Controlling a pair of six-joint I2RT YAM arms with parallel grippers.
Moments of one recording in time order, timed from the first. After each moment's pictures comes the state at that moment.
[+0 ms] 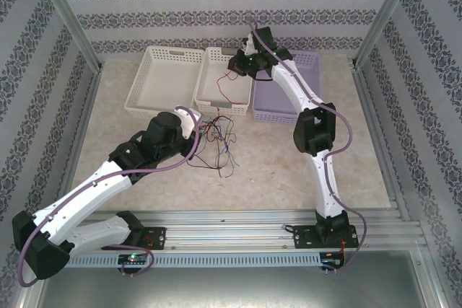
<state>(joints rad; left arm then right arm) -0.67 1.03 0.94 -0.51 -0.07 -0.08 0.33 2.43 2.41 -0.74 -0.54 0.67</state>
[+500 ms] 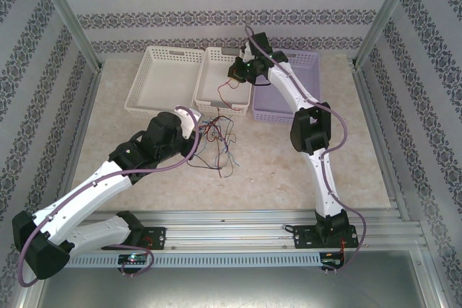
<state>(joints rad) -0.67 1.03 0.94 -0.51 -0.07 -0.08 0.34 2.48 2.43 -0.80 -0.51 0.64</state>
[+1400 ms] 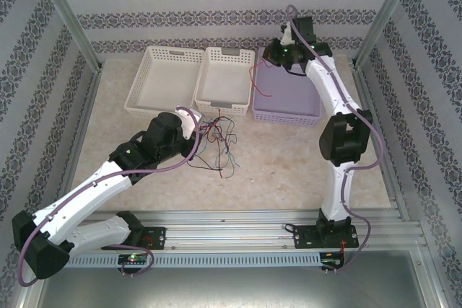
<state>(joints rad) -0.68 1.03 0.94 -0.51 -0.07 -0.08 0.15 2.10 2.08 -0.72 -0.44 0.58</state>
